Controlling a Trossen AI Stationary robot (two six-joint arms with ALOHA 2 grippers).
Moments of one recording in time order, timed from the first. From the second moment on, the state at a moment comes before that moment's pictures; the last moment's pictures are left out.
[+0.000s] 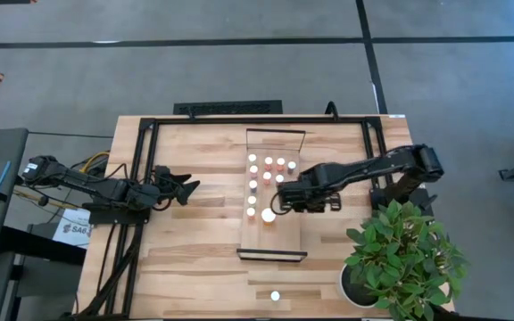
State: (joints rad) left arm -0.23 0.43 0.05 -0.06 -0.74 -0.94; right arm 0.13 1.67 1.37 -1.18 -0.02 1.71
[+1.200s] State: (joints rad) left arm -0.23 0.43 0.05 -0.06 -0.74 -0.94; right arm 0.10 1.97 1.63 -1.12 -0.02 1.48
